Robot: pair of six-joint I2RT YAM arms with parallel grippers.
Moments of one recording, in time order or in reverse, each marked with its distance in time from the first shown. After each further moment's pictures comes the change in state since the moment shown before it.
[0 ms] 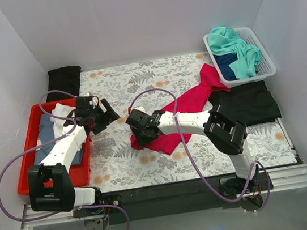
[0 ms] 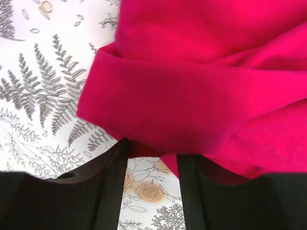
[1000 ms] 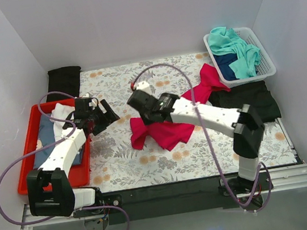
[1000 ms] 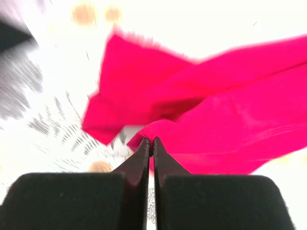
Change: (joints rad) left arm 0.000 -0.039 -0.022 -0.002 0.004 0.008; right arm -0.023 -0.131 0.149 -0.205 0.241 -0.053
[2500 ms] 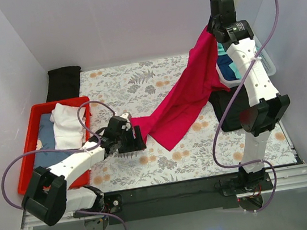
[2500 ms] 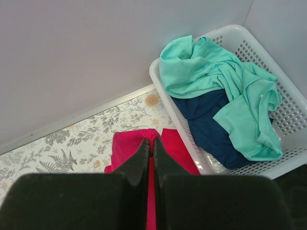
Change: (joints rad) left arm -0.433 -0.032 -0.214 0.085 -0.004 0.047; right arm -0.810 0.042 0.683 -0.024 0.094 -0.193
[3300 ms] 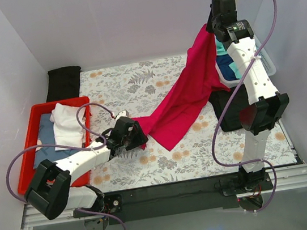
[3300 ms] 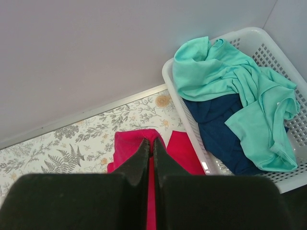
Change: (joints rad) left arm -0.105 0.040 -0.032 0.166 -0.231 -0.289; right arm -0.024 0.026 0.002 0.040 -0.096 -0.014
